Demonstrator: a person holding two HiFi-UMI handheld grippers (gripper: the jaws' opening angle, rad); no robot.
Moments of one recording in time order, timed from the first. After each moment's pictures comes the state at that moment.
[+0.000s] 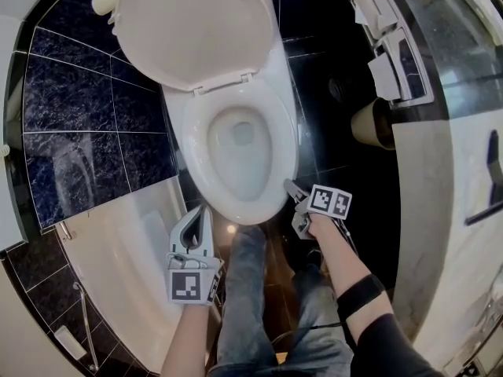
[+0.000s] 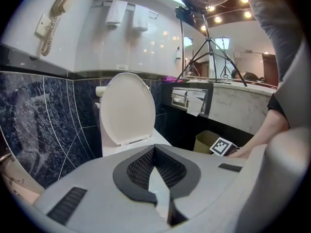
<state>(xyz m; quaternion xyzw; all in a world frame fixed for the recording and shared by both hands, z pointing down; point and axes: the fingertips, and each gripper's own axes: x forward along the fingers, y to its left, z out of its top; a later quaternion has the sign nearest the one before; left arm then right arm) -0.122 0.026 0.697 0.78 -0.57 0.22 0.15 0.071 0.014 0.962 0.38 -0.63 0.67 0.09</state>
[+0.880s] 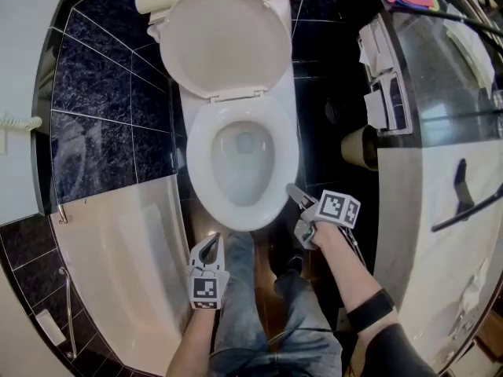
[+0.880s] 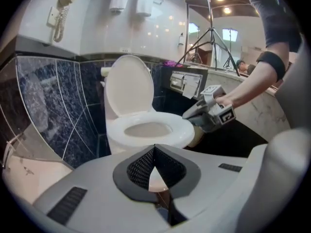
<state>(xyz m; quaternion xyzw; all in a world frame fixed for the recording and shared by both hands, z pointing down) -0.114 0.129 0.738 0.75 -0.55 0.28 0.25 0.068 -0.016 0.822 0.36 -0.64 0.68 0.09</state>
